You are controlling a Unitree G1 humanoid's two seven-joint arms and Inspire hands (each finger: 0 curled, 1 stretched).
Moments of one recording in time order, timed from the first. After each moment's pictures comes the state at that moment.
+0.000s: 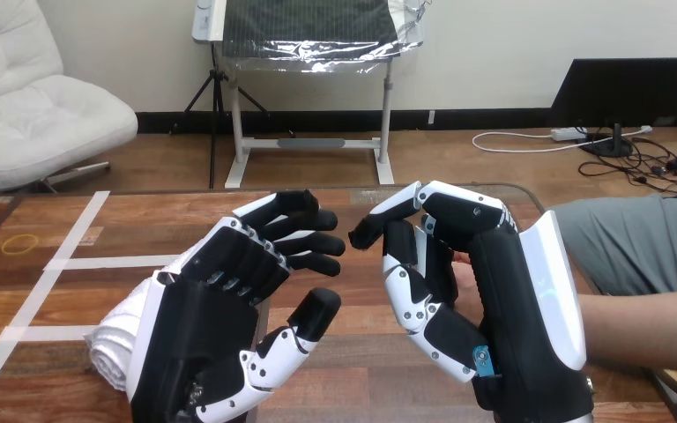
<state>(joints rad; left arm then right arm) 0.41 0.11 -0.27 -0.22 -0.29 -0.72 -0.23 0.39 -0.08 0.34 -0.56 -0.59 -0.33 -0.22</state>
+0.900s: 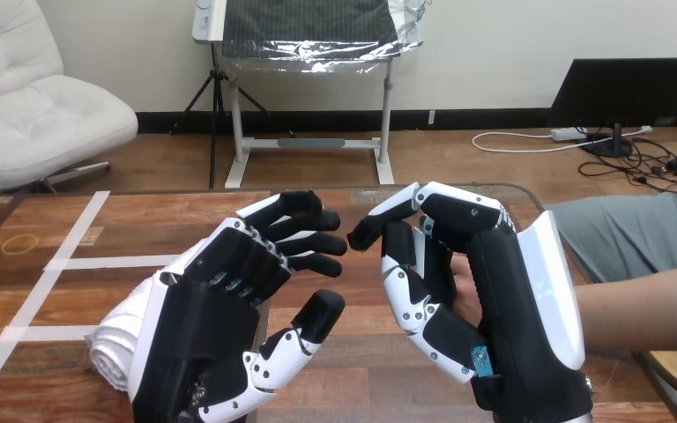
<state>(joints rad) 0.42 0.11 -0.27 -0.22 -0.27 -0.72 -0.22 0.39 -0.08 0.34 -0.56 -0.59 -0.32 -0.21</state>
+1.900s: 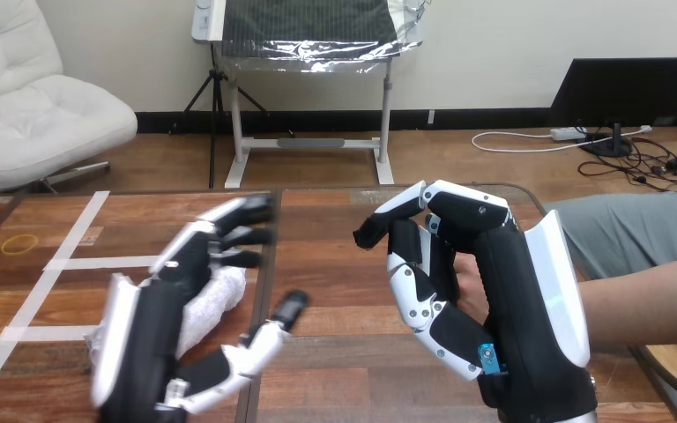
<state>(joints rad) 0.44 0.12 -0.07 -0.23 0.17 -0.65 0.08 0.39 -0.09 0.32 -0.57 -0.53 -0.32 -0.18</state>
